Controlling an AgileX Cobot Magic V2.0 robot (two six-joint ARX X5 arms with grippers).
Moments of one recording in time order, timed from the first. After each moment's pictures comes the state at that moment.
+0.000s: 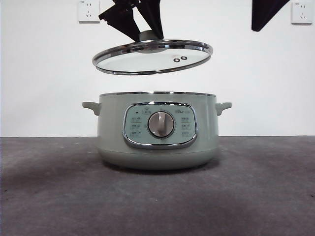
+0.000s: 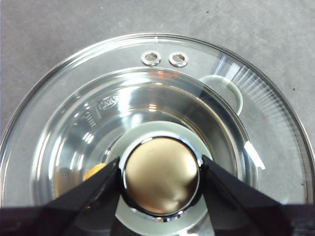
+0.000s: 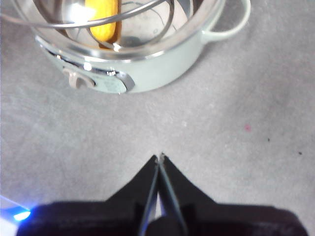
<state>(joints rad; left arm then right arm) -0.53 1.96 2.17 -1.04 0.16 0.07 0.62 1.28 1.39 -1.13 0.10 0.10</state>
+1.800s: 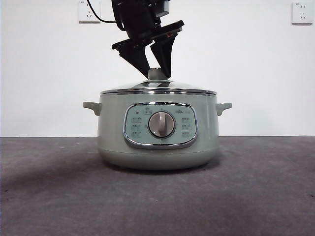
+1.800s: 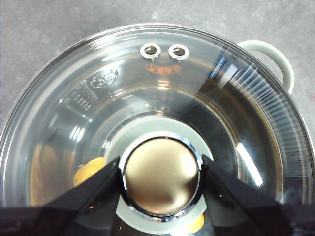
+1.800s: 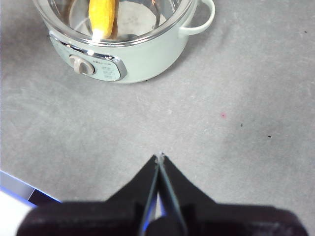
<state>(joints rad) -0.58 2.10 2.18 -1.03 0.04 0.05 0.62 1.01 1.35 -1.24 0.13 0.08</state>
